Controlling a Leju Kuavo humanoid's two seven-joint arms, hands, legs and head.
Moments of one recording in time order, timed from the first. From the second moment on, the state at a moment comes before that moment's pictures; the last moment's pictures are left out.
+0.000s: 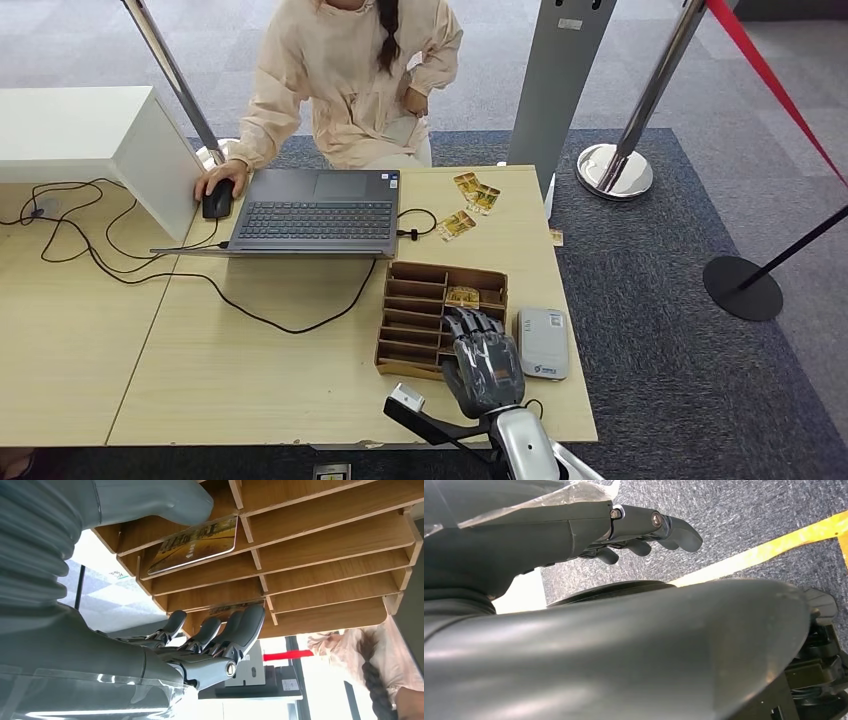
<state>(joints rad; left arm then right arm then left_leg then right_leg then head) -0.14 -0.07 -1.04 -0.23 0.75 0.42 0.37 -0.16 -0.15 0.86 -1.36 1.24 -0.44 0.51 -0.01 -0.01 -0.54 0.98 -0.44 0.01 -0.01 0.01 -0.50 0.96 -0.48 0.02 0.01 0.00</state>
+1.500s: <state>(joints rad) -0.13 -0.05 -1.04 -0.23 0.76 0.41 0.38 -0.17 -0.16 0.84 -1.36 1.28 -0.40 0.54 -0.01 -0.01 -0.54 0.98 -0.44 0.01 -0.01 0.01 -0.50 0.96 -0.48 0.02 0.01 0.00</state>
